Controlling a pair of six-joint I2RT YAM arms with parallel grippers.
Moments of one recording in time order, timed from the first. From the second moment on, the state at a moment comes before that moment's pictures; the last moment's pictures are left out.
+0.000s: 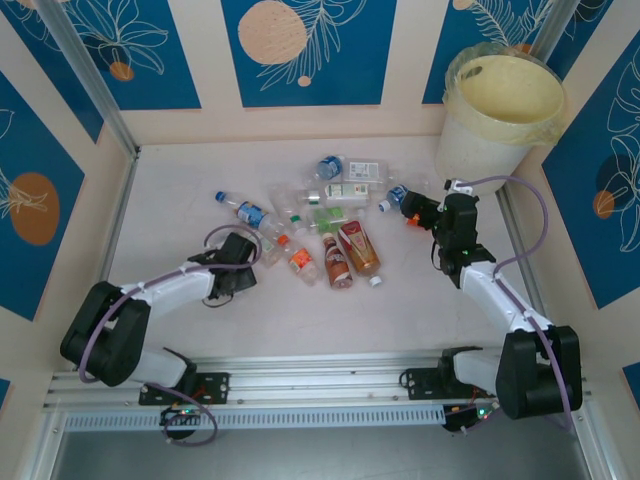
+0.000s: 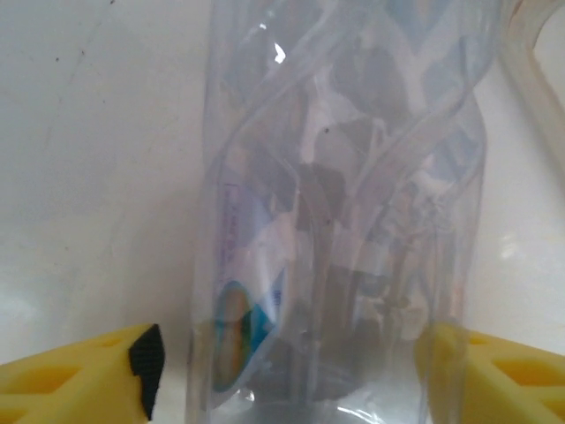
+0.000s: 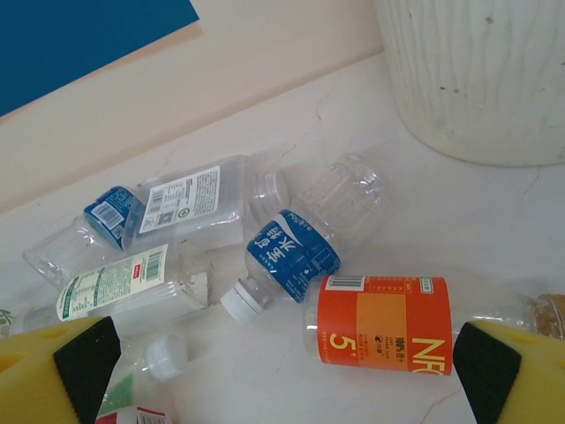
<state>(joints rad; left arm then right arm) -0.50 1.41 0.65 -0.47 -0.30 -0.79 0.11 1.16 0.67 0.08 0.07 0.42</state>
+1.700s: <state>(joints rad) -0.59 1.32 0.75 0.45 0.80 -0.63 0.42 1.38 1.01 0.24 -0.90 0.60</state>
